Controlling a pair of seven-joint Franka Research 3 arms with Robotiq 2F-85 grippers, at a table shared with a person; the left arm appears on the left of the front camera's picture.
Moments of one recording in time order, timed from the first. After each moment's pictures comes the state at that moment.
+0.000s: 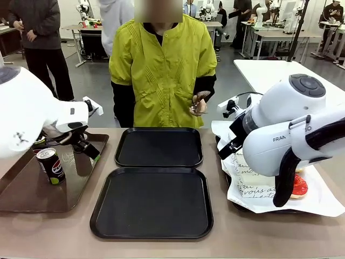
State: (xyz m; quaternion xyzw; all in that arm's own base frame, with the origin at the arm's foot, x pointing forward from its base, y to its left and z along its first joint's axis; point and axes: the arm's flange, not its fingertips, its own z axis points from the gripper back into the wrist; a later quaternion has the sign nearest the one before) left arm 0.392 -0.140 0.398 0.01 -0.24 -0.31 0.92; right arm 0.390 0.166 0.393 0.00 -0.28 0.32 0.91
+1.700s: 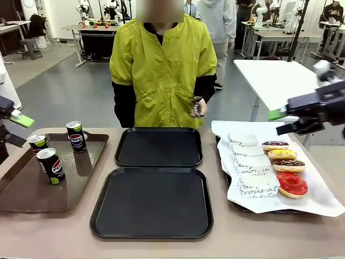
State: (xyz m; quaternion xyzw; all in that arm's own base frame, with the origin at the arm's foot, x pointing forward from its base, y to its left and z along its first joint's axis) left arm 0.335 0.039 0.485 -0.47 -0.07 -0.10 0.88; right arm 0.339 -0.017 0.477 0.48 -0.22 0.10 0.85
